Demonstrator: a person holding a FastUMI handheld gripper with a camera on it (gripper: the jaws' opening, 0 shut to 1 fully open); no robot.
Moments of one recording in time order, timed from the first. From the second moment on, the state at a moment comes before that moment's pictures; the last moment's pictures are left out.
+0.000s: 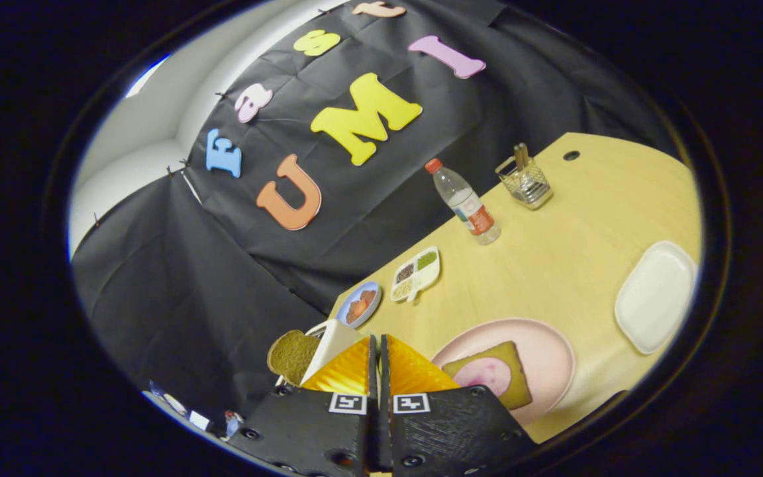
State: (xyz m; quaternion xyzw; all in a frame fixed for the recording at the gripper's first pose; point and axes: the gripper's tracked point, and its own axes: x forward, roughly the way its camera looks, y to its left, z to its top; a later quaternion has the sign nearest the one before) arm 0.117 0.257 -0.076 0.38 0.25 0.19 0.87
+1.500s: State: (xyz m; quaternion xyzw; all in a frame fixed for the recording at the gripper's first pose) arm 0.107 0.172 -0.142 0.15 0.22 0.06 0.96
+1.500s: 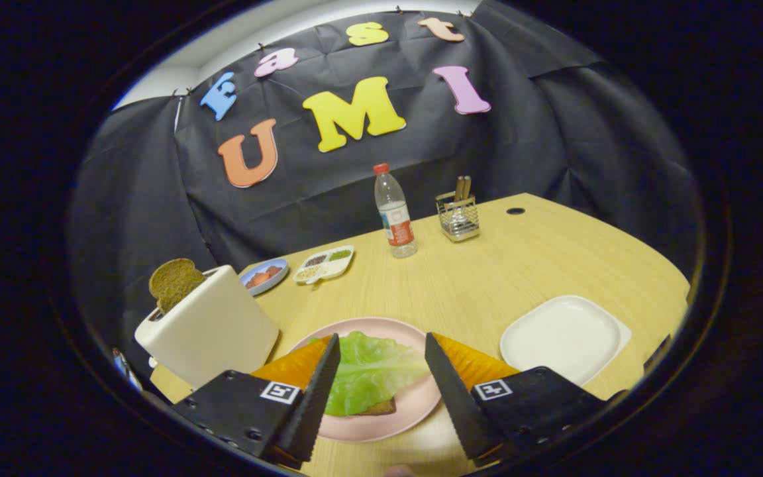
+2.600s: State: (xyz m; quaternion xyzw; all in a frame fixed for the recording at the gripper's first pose) arm 0.071 0.374 -0.034 0.07 0.08 0.11 0.99
